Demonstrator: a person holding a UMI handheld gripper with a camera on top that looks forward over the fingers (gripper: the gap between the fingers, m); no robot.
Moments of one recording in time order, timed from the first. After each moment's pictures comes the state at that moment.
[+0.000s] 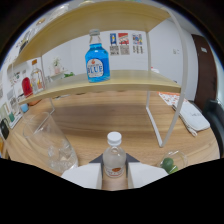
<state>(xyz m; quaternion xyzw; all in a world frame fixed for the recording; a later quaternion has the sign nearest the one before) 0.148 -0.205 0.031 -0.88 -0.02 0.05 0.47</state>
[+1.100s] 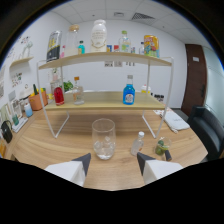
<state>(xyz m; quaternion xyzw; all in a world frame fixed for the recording) 0.069 -0.320 0.125 -0.86 0.01 -0.02 0.51</state>
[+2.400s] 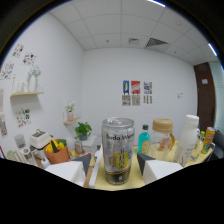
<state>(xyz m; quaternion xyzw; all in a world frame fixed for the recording) -0.162 -0.115 0.403 -0.76 -0.02 0.02 0.64</state>
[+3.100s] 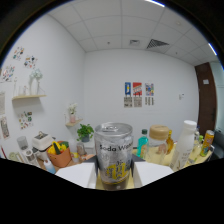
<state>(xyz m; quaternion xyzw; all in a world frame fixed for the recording) -0.161 -0.121 0.420 -0.76 -0.02 0.03 0.65</state>
